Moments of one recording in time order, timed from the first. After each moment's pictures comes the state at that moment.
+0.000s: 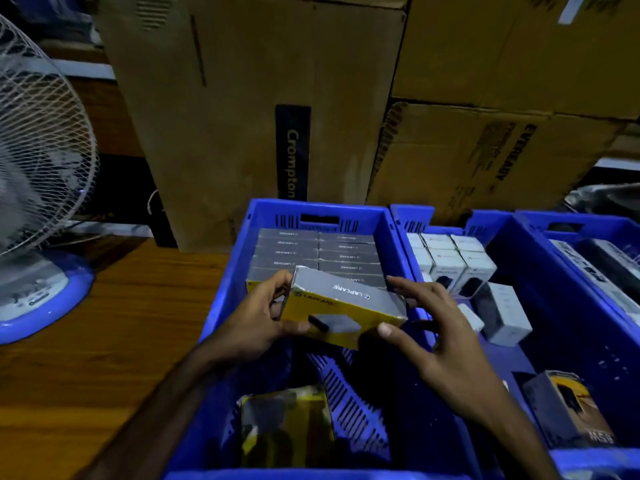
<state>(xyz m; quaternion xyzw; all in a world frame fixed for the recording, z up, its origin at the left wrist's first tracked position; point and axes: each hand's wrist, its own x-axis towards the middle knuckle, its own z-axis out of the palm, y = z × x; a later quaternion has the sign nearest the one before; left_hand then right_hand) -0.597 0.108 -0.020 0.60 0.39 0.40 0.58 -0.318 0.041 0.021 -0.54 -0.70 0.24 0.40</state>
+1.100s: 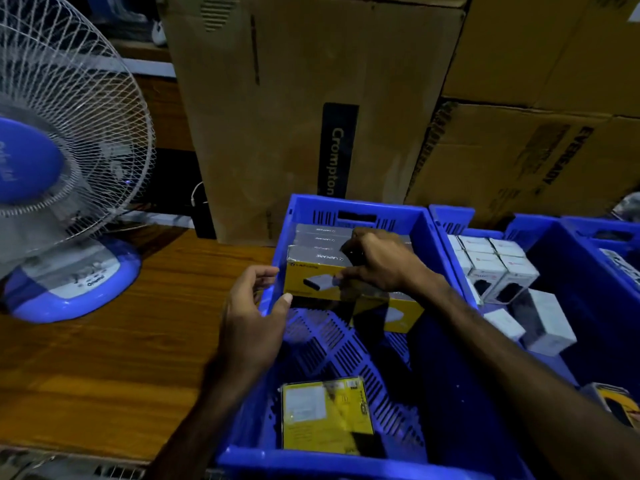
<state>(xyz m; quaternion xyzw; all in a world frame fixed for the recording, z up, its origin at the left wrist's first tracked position) -0.631 0.062 -0.010 0.50 0.61 0.56 0.24 -0.418 0.200 0.037 -0.46 -0.88 0.04 0.06</state>
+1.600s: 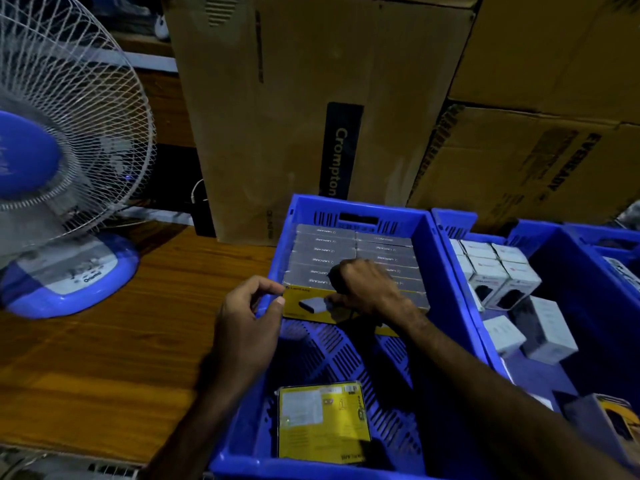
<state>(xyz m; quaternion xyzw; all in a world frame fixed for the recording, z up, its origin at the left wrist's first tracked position) -0.636 0.069 -0.019 0.50 0.61 0.56 0.25 -0.440 0.202 -0.023 -0.50 -0.87 0.02 0.00</state>
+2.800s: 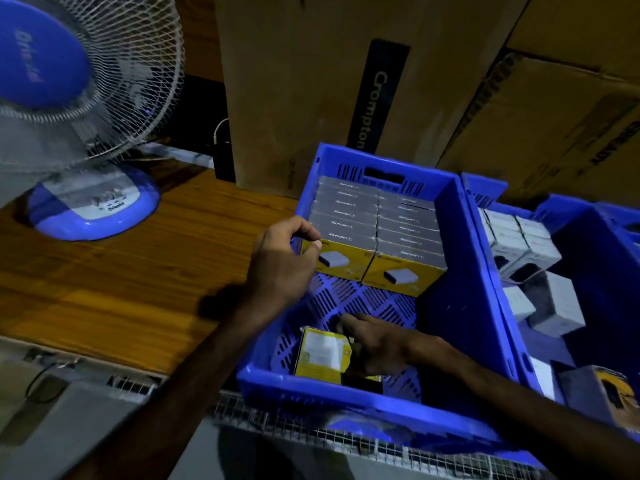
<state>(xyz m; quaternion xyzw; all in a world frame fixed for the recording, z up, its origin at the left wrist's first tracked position) -0.634 0.074 -0.023 0.53 0.64 0.49 0.26 -0.418 0.085 -0.090 -0.40 -0.85 0.27 -0.20</state>
